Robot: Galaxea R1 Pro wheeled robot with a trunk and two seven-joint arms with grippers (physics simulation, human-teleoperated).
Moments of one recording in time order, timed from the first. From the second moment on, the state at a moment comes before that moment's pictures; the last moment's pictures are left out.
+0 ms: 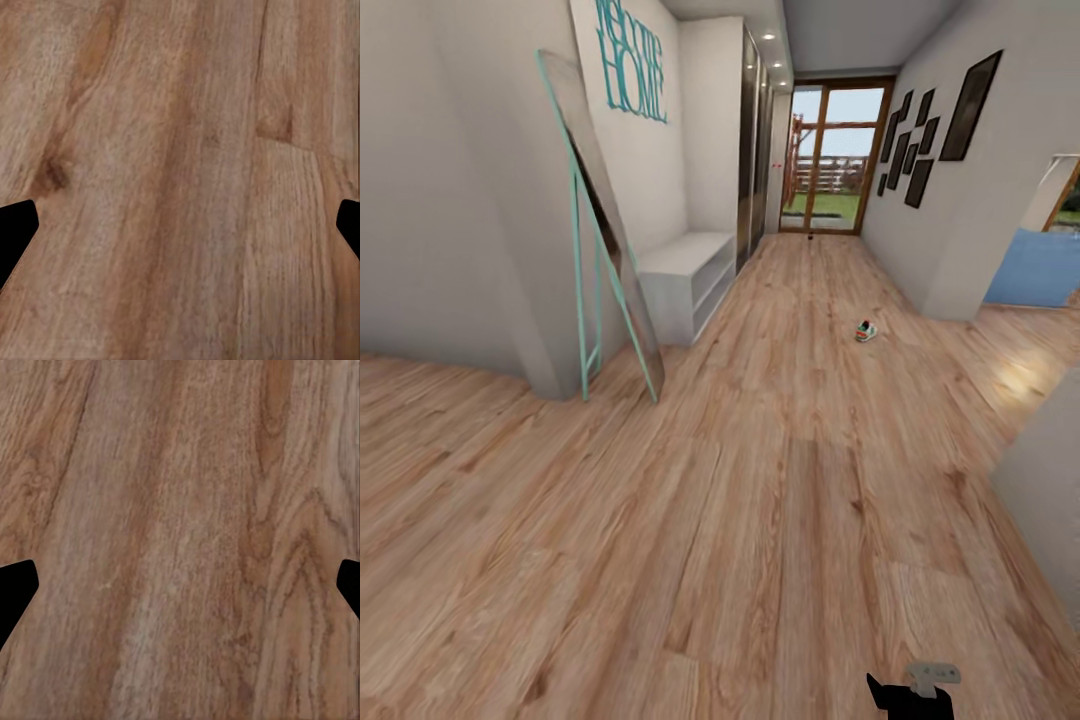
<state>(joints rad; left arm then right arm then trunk) -0.11 0.24 0.27 -0.41 0.09 -0.38 -0.57 -0.43 -0.18 0.08 -0.10 -0.23 -0.31 0.21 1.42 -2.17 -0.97</state>
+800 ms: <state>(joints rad) -0.11 0.24 0.27 -0.41 0.09 -0.38 -0.57 -0.43 -0.18 0.08 -0.09 -0.23 -0.31 0.21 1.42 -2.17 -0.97</state>
